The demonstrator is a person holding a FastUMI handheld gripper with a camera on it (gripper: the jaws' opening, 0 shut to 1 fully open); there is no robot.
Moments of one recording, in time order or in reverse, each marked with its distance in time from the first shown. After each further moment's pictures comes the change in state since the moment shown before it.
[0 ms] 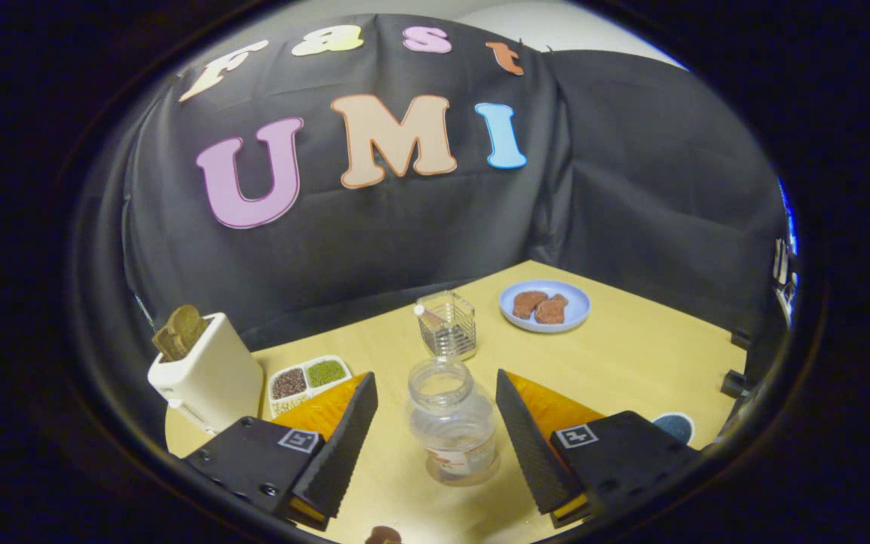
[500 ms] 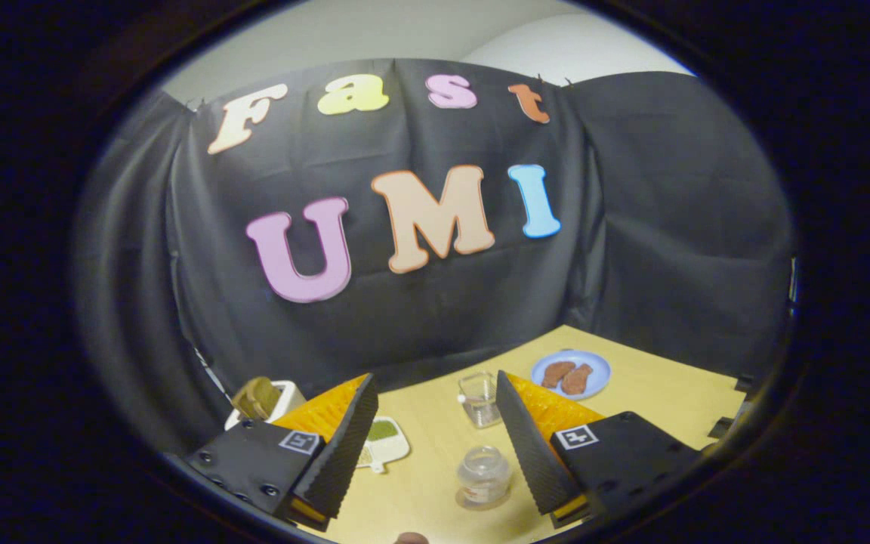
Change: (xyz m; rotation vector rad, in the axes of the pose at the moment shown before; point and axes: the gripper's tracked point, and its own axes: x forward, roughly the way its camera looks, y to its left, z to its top) arm -0.066 0.029 0.145 0.039 -0.193 0.187
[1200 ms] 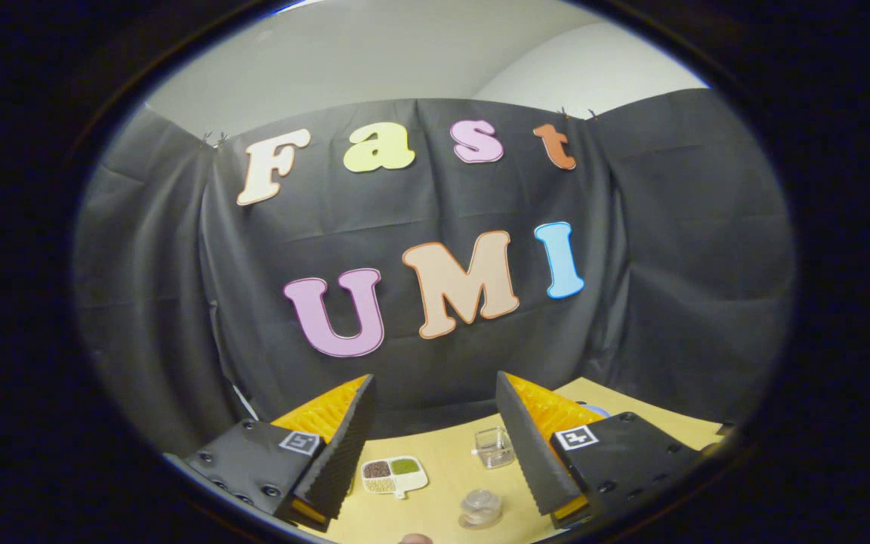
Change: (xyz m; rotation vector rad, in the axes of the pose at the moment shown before) arm -0.037 0.008 0.125 -0.017 -0.088 0.099
